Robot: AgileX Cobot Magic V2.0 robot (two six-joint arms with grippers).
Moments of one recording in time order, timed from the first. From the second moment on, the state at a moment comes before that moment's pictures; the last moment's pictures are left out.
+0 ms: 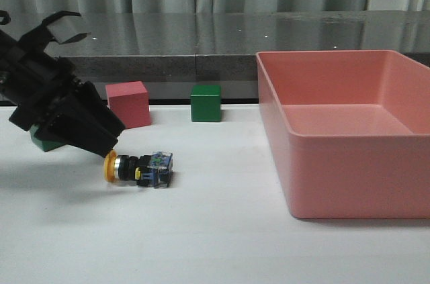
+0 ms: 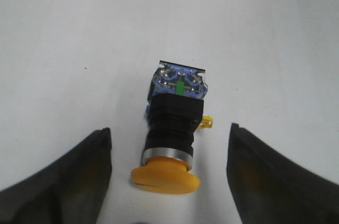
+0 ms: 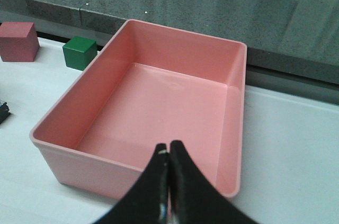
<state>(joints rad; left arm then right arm) -0.03 2.08 -1.29 -1.00 1.18 1.98 0.01 0.32 -0.46 0.31 0.53 -0.43</state>
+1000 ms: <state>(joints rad) -0.08 2.15 -1.32 -0.88 1.18 1.93 0.01 0.32 -0.46 0.31 0.53 -0.43</state>
